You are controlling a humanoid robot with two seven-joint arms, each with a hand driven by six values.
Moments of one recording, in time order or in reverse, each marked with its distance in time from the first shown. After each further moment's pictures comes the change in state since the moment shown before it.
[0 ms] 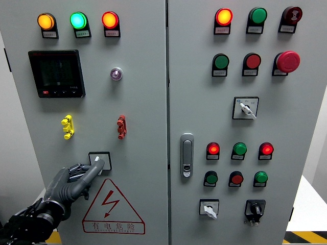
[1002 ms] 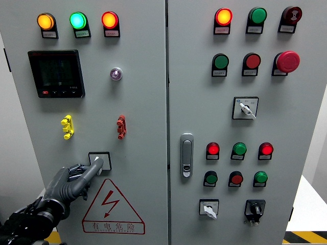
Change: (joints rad) left arm -0.016 0.000 -0.001 0.006 0.038 -0.001 0.037; right arm 0.000 -0.001 0.000 0.000 0.000 0.000 0.000
